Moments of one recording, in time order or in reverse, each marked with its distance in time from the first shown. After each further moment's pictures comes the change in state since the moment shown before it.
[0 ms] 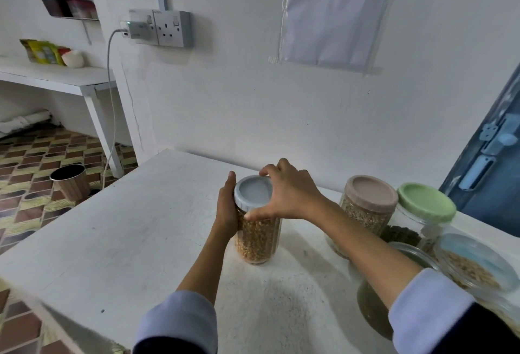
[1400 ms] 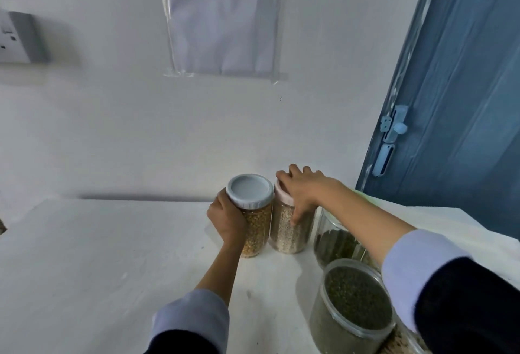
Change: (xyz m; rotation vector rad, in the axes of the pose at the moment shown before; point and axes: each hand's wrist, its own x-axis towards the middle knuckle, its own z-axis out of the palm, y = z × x) left_hand 0.069 -0.074 0.140 0.127 0.280 0.177; right_hand 0.002 0.168 -0.040 -0.357 -0.438 0.369
